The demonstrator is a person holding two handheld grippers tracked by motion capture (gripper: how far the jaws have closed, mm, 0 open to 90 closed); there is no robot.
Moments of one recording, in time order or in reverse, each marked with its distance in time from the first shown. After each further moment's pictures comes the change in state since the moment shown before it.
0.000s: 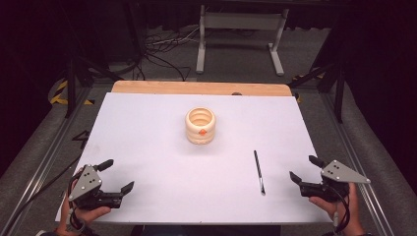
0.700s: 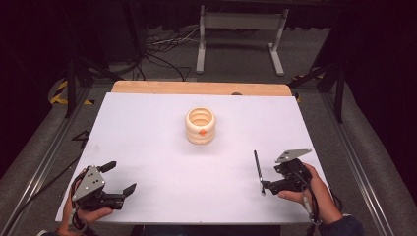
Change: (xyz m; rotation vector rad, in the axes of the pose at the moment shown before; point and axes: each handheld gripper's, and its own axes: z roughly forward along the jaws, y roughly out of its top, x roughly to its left) left arm -0.003 -0.002 0.004 0.027 -0.020 -0.002; right arm 0.048 0.040 0.071 0.533 0.236 0.050
